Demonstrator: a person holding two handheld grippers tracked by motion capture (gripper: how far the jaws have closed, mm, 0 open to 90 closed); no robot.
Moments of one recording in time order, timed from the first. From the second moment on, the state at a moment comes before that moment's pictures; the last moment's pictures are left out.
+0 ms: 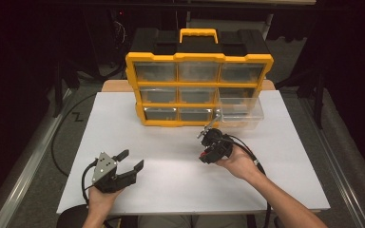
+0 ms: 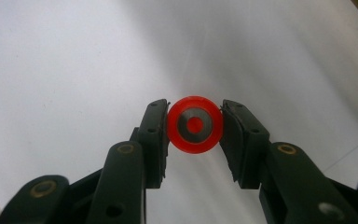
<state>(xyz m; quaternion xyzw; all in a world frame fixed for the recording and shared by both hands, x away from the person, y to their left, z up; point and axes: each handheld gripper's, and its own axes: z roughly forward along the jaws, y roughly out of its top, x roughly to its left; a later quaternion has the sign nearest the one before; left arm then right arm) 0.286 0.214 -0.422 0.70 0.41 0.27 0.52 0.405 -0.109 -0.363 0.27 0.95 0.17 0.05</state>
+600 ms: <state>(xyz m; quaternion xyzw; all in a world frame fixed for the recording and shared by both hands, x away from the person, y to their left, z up) 0.286 0.215 -0.422 0.69 0.41 0.27 0.53 0.402 -0.129 -0.355 0.29 0.94 0.18 0.06</state>
